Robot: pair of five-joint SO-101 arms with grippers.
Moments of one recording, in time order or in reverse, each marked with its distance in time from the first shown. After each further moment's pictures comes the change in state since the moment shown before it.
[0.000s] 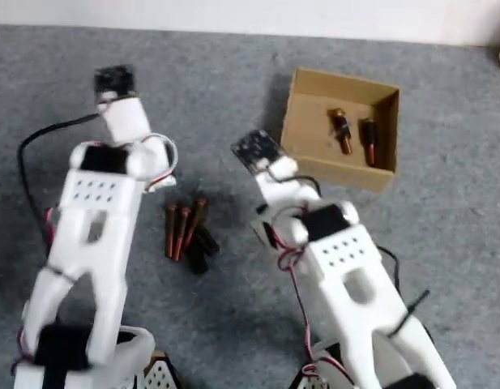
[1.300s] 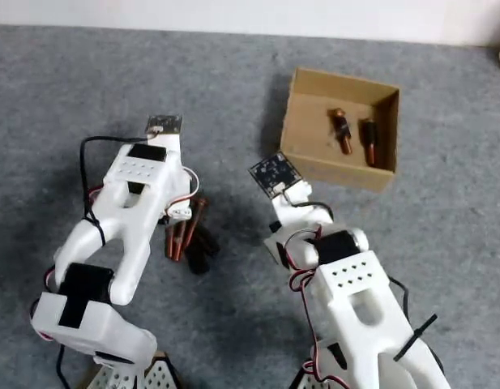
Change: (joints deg) left arm 3.1 19.3 3.6 -0.4 -4.4; right arm 2.9 -6.8 13.8 -7.3 0.5
